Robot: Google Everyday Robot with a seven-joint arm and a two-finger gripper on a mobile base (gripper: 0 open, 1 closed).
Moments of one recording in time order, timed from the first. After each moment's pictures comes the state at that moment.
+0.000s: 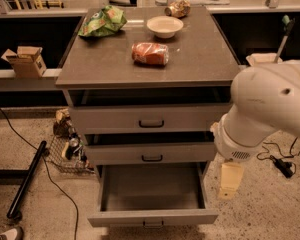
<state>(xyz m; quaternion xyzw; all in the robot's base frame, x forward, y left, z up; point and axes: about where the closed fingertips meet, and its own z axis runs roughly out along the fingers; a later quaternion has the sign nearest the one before) 0.420 -0.172 0.753 -0.66 0.75 0.00 0.08</state>
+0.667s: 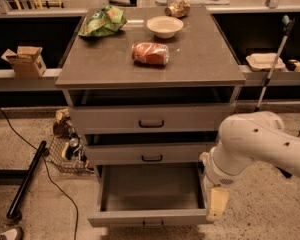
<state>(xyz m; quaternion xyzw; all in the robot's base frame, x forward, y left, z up) 0.419 -0.168 0.623 -0.67 0.73 0.06 0.07</state>
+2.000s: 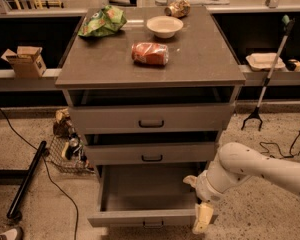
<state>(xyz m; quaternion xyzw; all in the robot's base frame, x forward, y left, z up) 0.417 -0.136 0.478 -0.67 0.69 0.24 0.12</state>
